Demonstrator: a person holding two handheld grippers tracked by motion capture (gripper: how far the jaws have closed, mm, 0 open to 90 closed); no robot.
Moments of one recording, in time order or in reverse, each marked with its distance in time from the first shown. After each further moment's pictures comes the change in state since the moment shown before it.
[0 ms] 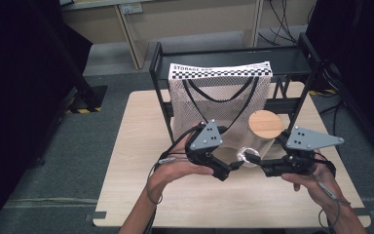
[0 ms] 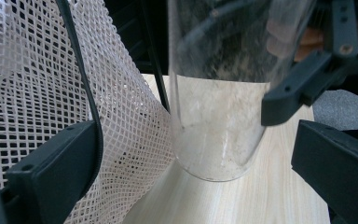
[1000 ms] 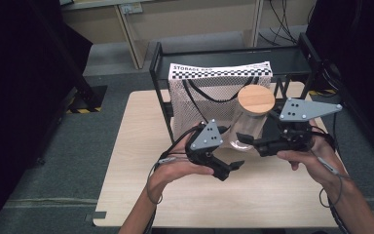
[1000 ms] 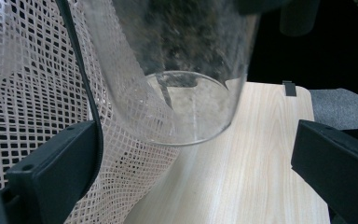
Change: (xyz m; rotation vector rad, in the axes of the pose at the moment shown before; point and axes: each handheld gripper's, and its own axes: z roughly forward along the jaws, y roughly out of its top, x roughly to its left) left arm 0.000 0.001 0.001 0.004 0.000 0.001; right arm -0.008 0.074 0.010 0.038 0.045 -0.024
